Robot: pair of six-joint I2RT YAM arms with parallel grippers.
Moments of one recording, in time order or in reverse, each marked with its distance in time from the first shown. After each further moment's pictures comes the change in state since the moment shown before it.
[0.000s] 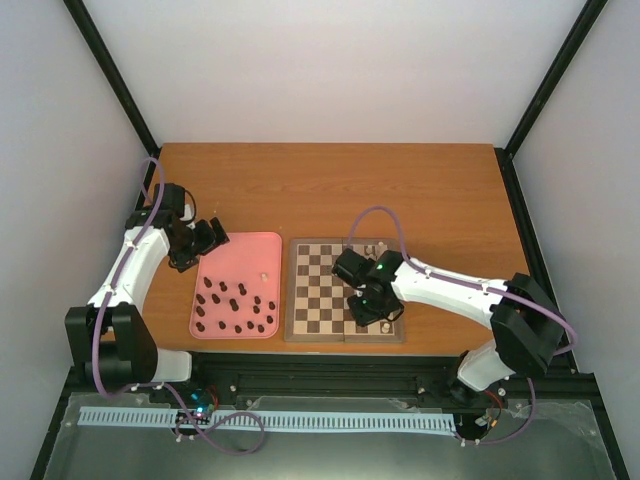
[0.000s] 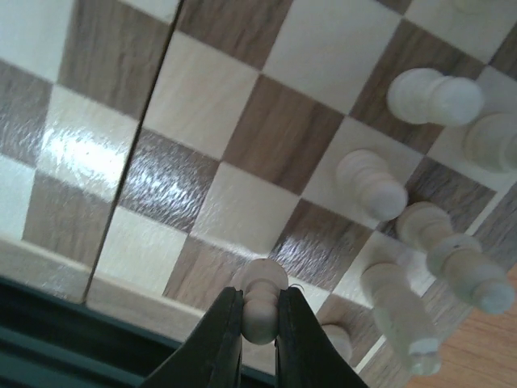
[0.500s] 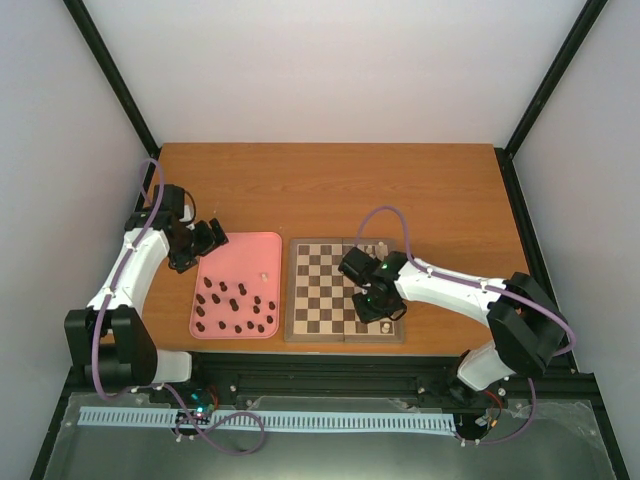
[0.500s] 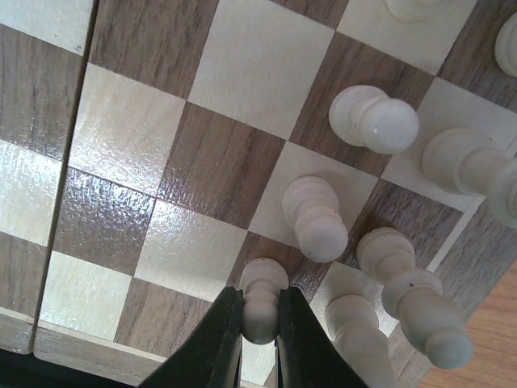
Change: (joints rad) left arm 0.000 -0.013 -0.008 -0.002 -0.011 0.000; right arm -0.066 0.000 -0.067 0.082 0.025 0.014
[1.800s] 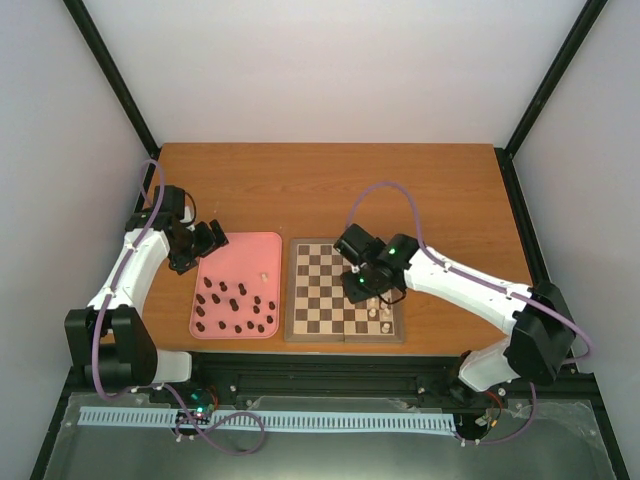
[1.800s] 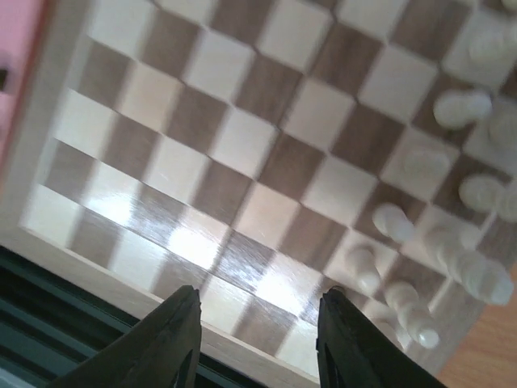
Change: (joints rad) left arm 0.000 0.000 -0.009 0.002 -0.002 0.000; right arm 0.009 -0.064 0.163 -0.045 -0.019 -0.033
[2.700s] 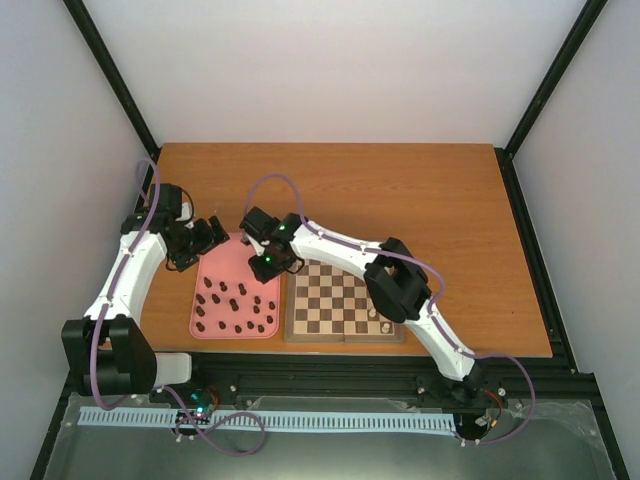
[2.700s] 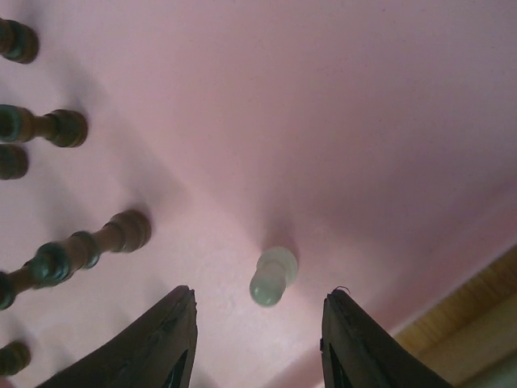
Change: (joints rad) left arm 0.000 -0.041 0.018 -0.011 0.039 0.000; right arm 0.109 0.887 0.915 0.074 -0.180 -0.217
